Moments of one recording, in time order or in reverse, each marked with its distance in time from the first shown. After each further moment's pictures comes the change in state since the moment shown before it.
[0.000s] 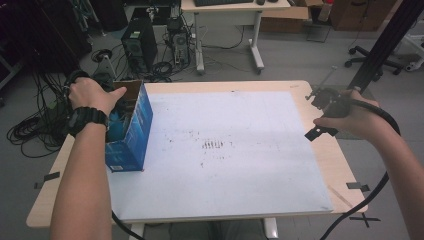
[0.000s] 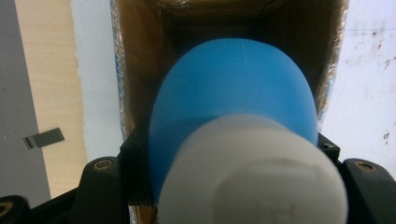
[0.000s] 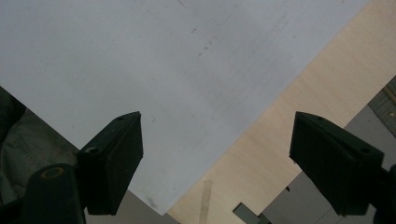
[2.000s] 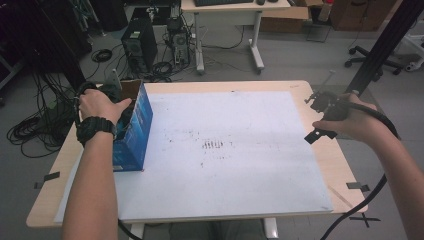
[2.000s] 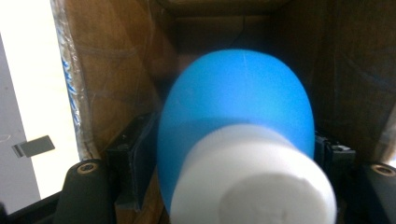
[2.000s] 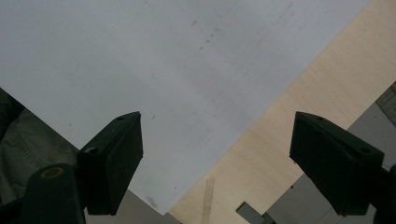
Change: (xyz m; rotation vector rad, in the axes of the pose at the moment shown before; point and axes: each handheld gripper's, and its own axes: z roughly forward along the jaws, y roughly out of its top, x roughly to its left) left arm -0.002 0.003 0.035 0.036 0.029 0.027; right arm -0.001 -0.003 0.011 0.017 0.009 0.009
